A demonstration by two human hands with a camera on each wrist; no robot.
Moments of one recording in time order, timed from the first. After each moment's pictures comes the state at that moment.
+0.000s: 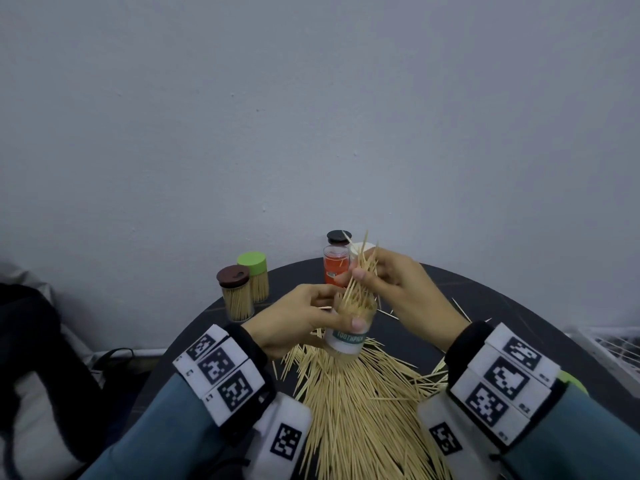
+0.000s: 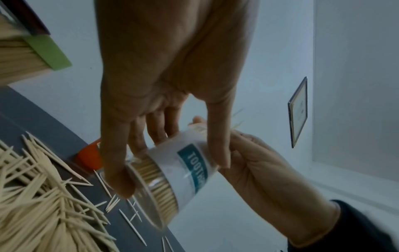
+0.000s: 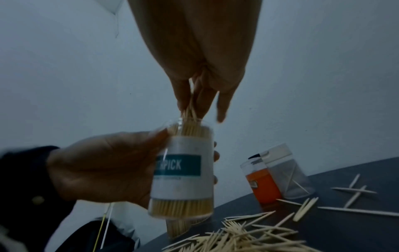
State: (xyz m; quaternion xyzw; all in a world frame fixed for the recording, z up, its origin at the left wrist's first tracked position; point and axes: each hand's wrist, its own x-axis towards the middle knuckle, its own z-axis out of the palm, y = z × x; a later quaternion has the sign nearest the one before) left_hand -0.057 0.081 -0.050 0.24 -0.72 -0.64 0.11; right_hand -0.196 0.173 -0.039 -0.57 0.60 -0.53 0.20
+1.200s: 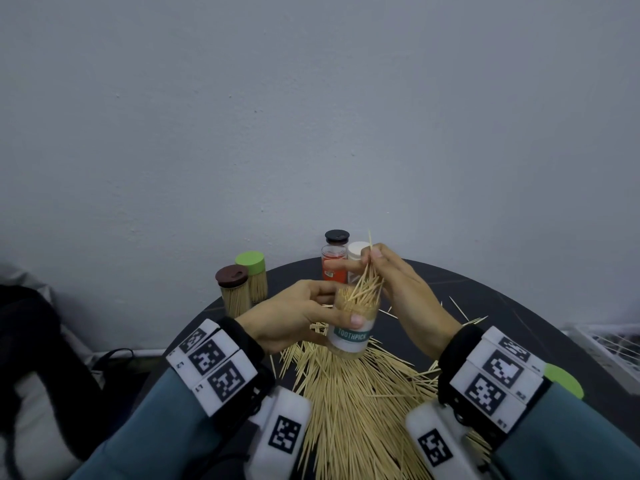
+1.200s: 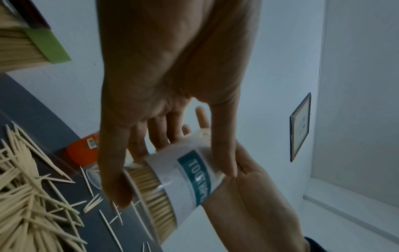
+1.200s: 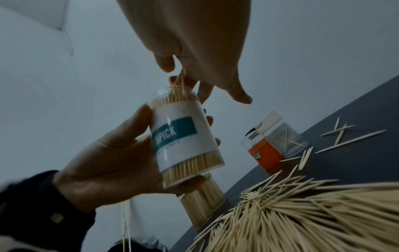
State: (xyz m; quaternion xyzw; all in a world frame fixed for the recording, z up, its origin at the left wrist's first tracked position) left_hand -0.055 0.084 -0.041 0.22 -0.71 -0.66 0.09; right_hand -0.187 0.179 -0.043 -0.50 0.50 -0.63 0.32
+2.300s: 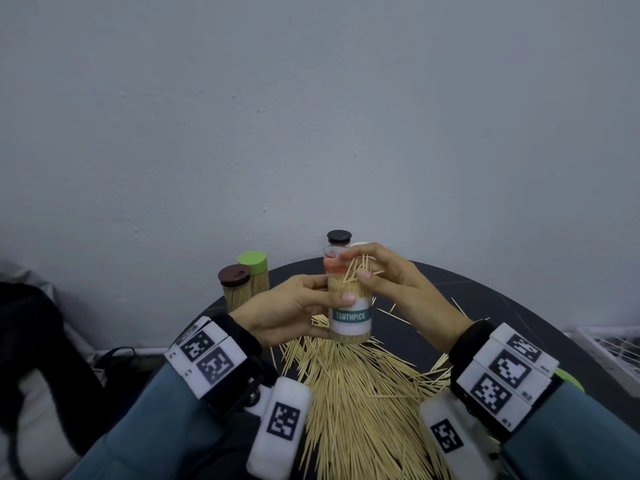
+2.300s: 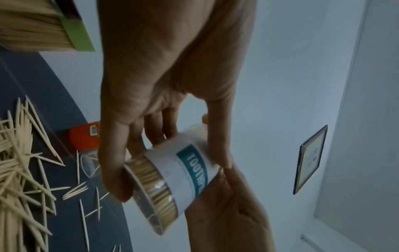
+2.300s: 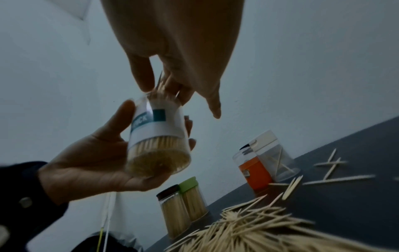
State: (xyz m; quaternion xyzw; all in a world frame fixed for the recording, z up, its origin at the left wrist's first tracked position) left_hand -0.054 0.074 -0.041 0.19 -0.64 -0.73 0.10; right_hand -0.200 0.180 -0.043 -0.60 0.45 -0.57 0.33
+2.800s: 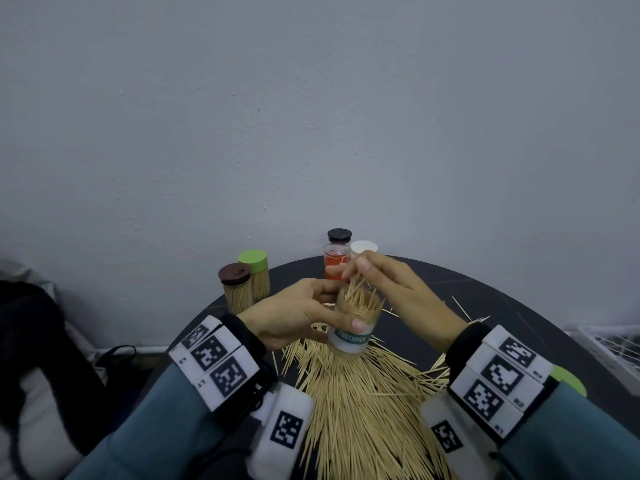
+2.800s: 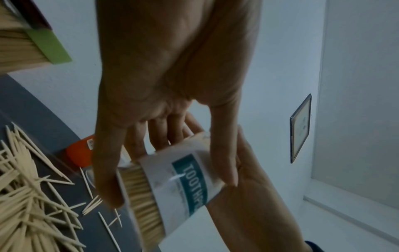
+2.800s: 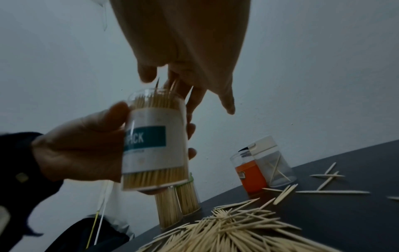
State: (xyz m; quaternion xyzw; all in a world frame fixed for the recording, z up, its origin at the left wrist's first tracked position) left_hand -0.054 0.081 -0.042 0.21 -0.73 -0.65 0.07; right_hand -0.196 0.179 -0.045 -0.60 0.50 -0.55 0.29
